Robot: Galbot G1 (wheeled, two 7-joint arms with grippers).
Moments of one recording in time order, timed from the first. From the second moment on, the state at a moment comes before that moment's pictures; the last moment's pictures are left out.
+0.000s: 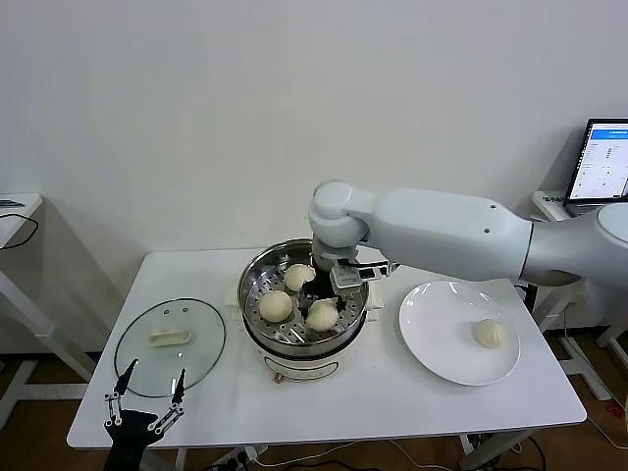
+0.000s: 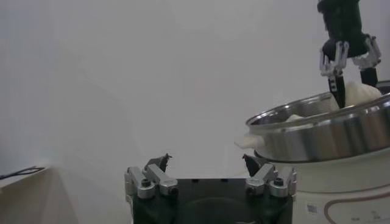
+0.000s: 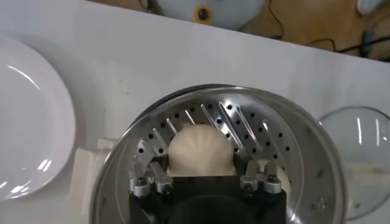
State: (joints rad) left arm 1.86 -1.40 -0.74 -2.04 0.03 -0.41 0.07; right arm 0.51 1.19 -1.22 1.44 -0.26 0.74 -1.19
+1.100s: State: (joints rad) left arm 1.85 -1.40 -0.75 -2.03 0.02 -0.41 0.06; right arm 0.53 1.10 -1.07 1.41 -0.14 0.58 -1.26
